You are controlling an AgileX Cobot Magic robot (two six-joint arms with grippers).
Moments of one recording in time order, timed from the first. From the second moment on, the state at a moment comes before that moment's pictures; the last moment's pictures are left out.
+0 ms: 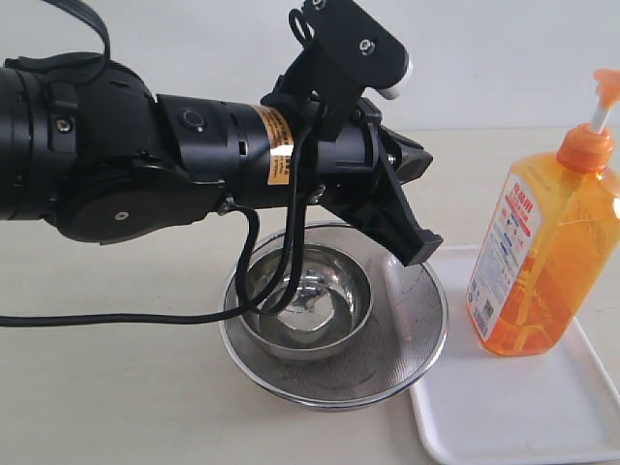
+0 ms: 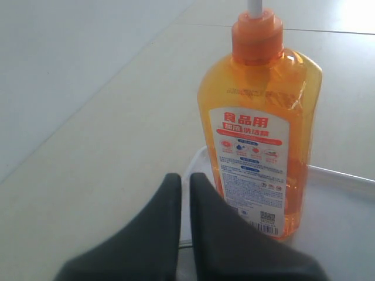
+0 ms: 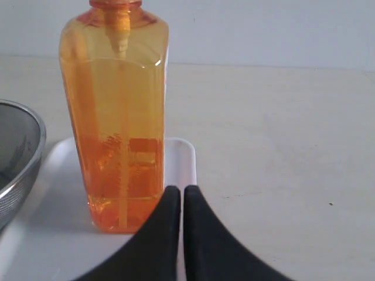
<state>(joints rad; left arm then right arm) -0.86 1.63 -1.05 0.46 -0.11 -0.22 0.08 0.01 0.00 0.04 0.33 -0.04</state>
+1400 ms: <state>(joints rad) -0.86 1.46 -1.05 0.47 0.06 -0.10 0.08 0.01 0.00 0.03 0.36 -0.15</state>
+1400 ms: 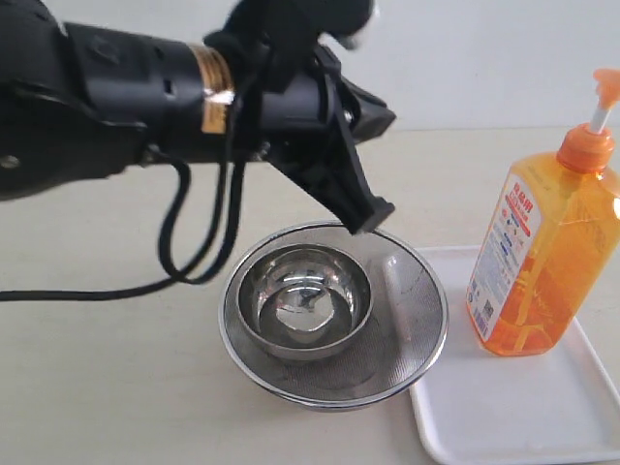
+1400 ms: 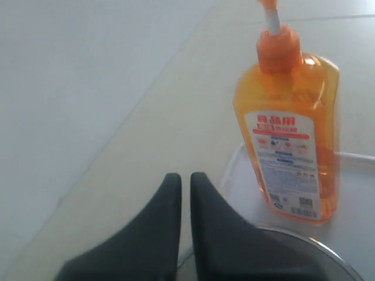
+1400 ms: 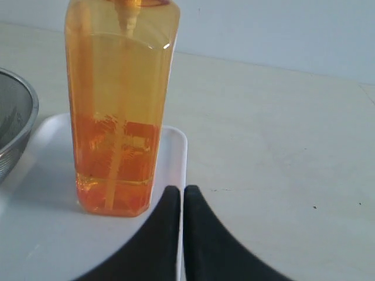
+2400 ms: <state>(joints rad) -0.34 0.51 -0.48 0.20 0.13 -0.25 0.08 0.01 0.00 0.03 0.36 -0.15</state>
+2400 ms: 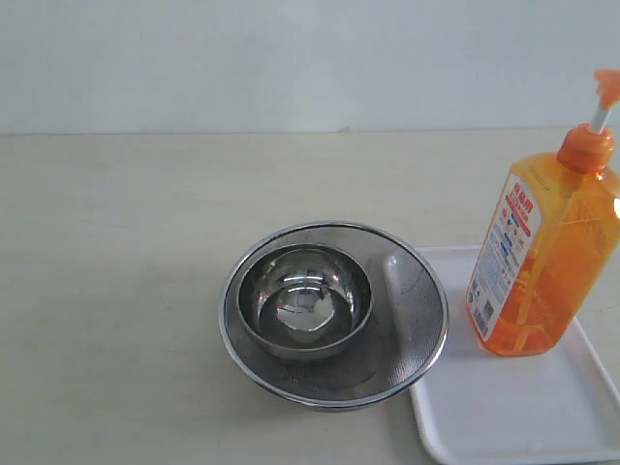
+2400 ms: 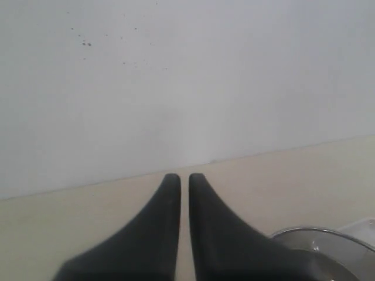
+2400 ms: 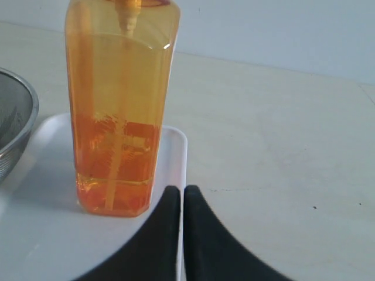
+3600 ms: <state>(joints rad) -0.29 0.00 0.00 0.21 0.01 -0.25 0.08 0.01 0.00 0.03 0.36 -0.15</state>
